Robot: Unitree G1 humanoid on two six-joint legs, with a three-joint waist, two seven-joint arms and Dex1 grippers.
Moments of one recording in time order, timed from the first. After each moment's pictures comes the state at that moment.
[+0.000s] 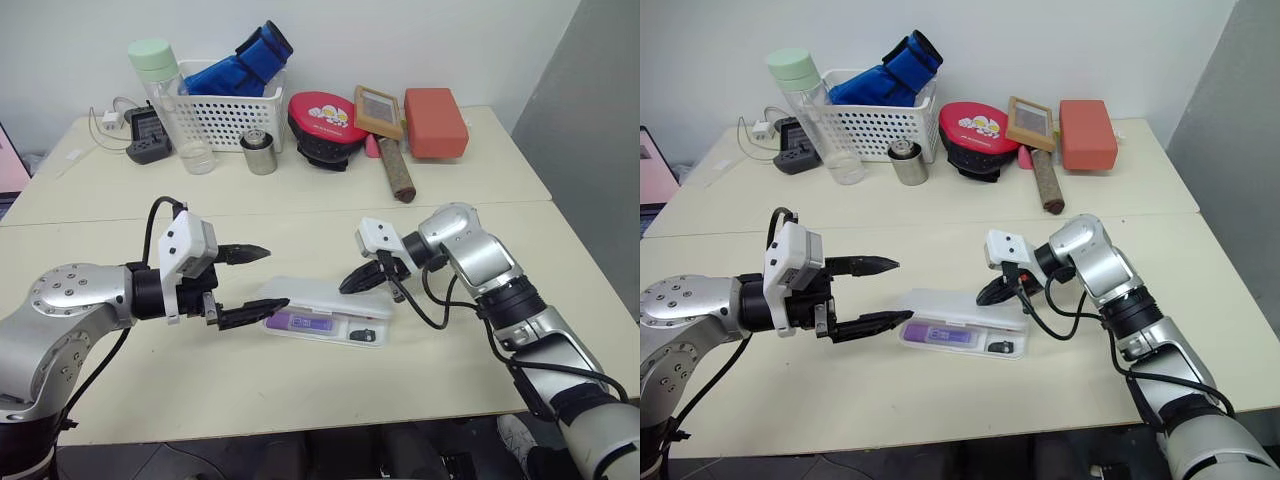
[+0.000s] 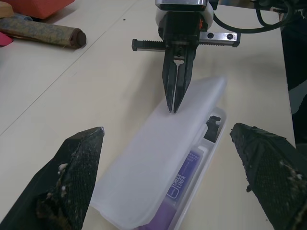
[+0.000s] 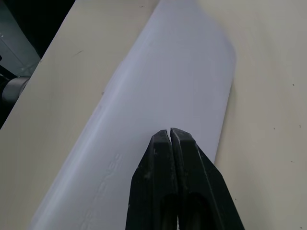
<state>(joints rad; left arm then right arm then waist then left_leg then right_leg) -0.18 0.94 0.24 -0.51 -0.71 0.70 -1.01 -0.87 -0.39 0.38 0.27 0.01 0.34 1.50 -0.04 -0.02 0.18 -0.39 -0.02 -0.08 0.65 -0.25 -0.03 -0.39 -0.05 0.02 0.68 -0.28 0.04</state>
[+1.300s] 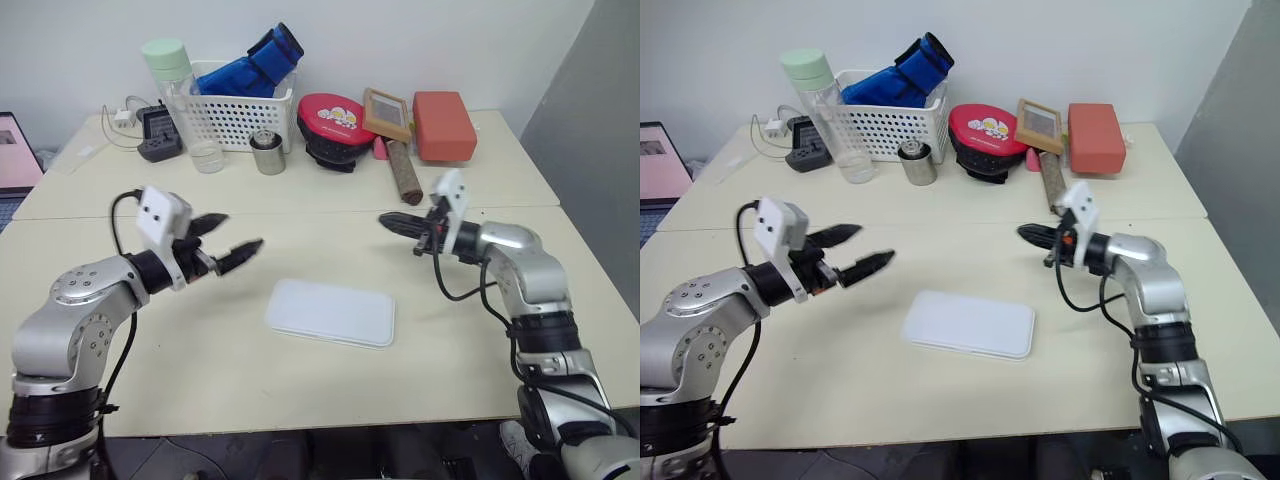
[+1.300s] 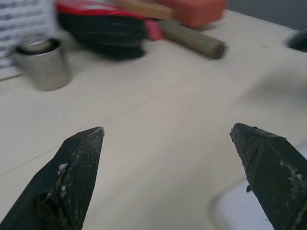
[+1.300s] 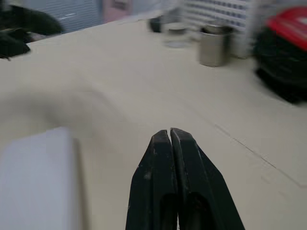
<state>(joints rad) -0.28 0.71 0.29 -0.19 -0.53 0.63 -0.62 -0.60 -0.37 -0.08 0.14 0.22 0.50 0.86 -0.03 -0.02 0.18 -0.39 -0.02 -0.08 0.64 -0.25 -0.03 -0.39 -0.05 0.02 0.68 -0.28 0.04</state>
